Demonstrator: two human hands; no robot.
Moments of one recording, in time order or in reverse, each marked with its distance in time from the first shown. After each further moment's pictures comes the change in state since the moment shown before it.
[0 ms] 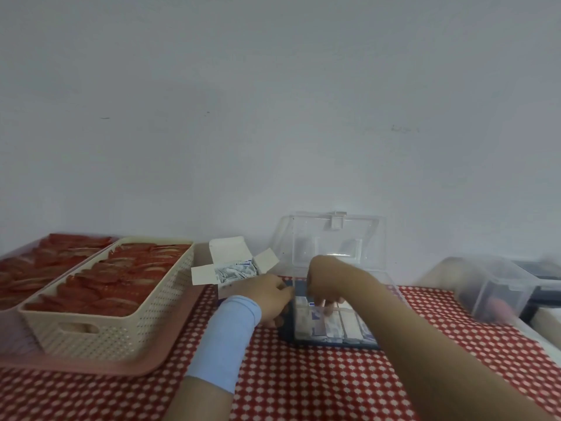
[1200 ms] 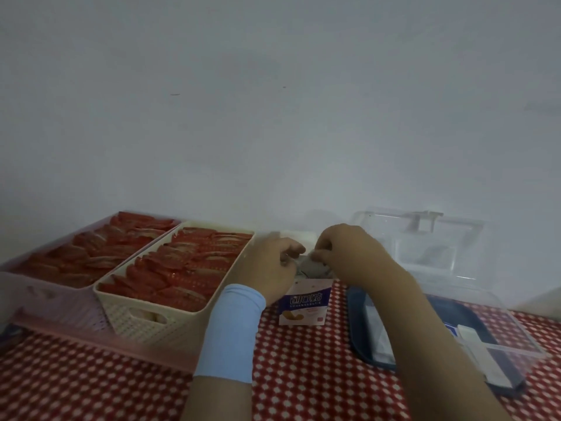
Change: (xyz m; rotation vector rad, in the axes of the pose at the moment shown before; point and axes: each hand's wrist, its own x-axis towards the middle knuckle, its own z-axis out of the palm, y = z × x) left_hand 0.012 -0.088 -0.066 -0.044 0.481 0.217; right_hand 0.043 -0.090 -0.006 0.121 0.425 -0.236
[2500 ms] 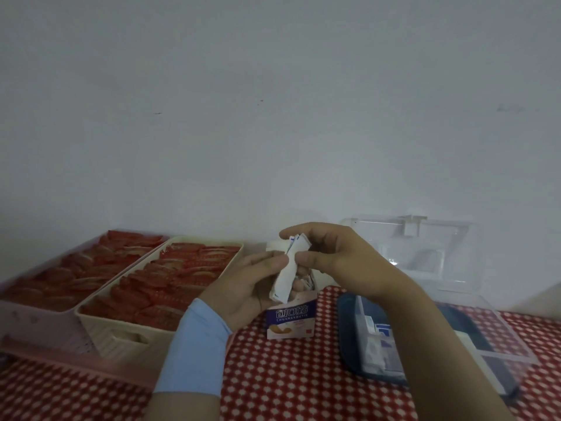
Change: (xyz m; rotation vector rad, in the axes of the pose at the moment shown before) left_hand -0.011 0.018 -0.013 -1.204 -0.320 -0.221; right_hand -0.022 0.020 -0.016 1.012 -0.104 -0.390
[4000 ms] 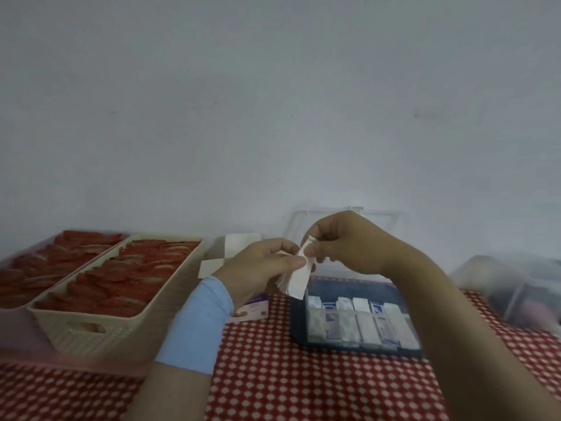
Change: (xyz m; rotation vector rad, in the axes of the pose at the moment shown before) left_hand 0.011 -0.008 0.074 0.362 -0.100 -0.070; right_hand -0.055 -0.038 -0.066 -0.478 0.031 0.227
